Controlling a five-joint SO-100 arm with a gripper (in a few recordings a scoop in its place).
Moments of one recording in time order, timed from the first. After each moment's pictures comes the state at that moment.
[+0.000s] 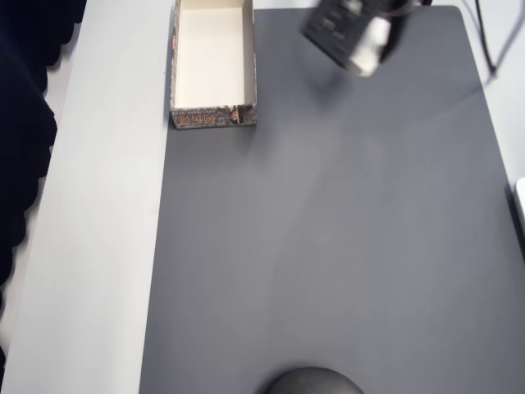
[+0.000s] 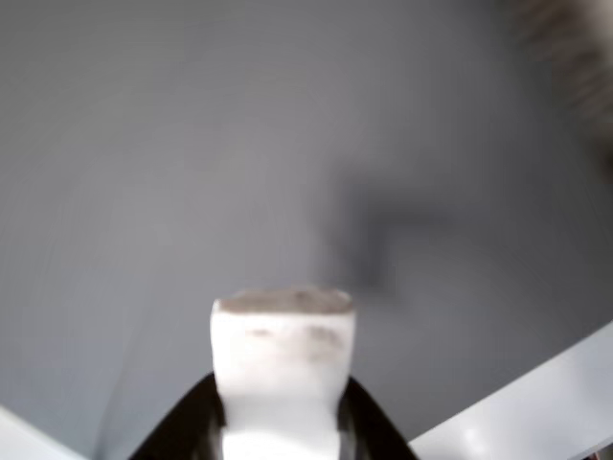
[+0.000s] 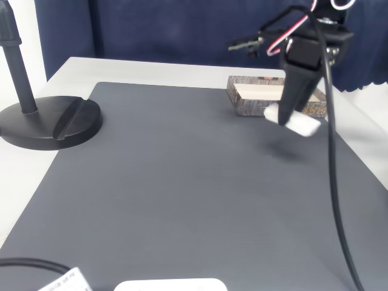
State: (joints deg) arm 41.5 95.6 94.7 90.9 -4.2
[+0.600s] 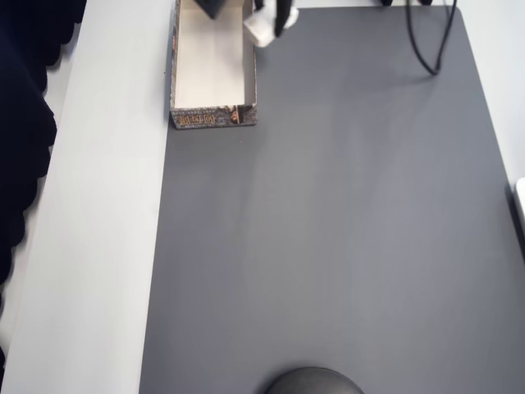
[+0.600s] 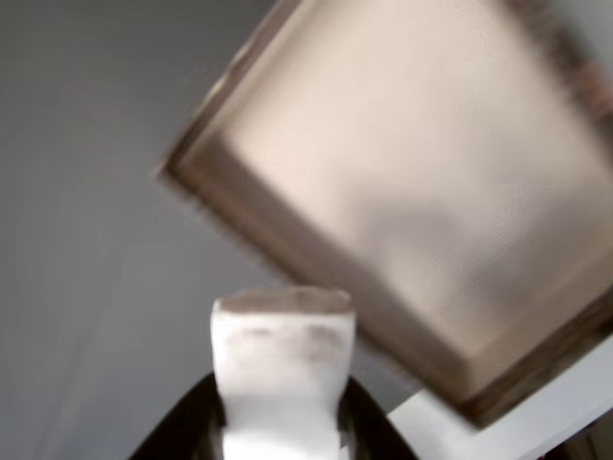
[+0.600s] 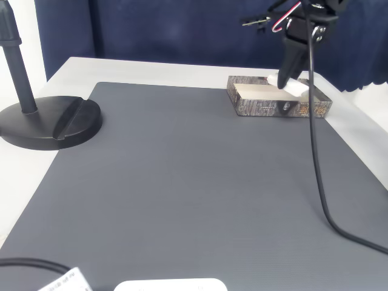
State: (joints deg) arm 64.4 69.3 60.9 94.7 17.0
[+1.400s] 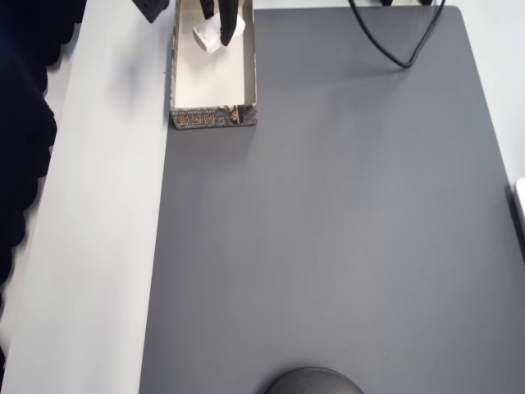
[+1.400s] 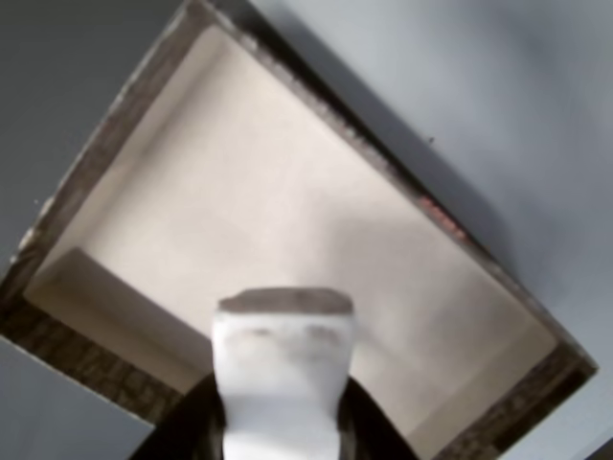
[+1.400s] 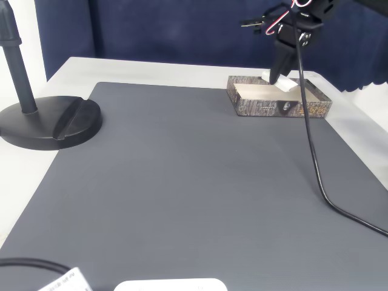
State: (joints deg) arm 70.4 46.3 32.7 97.6 21.3
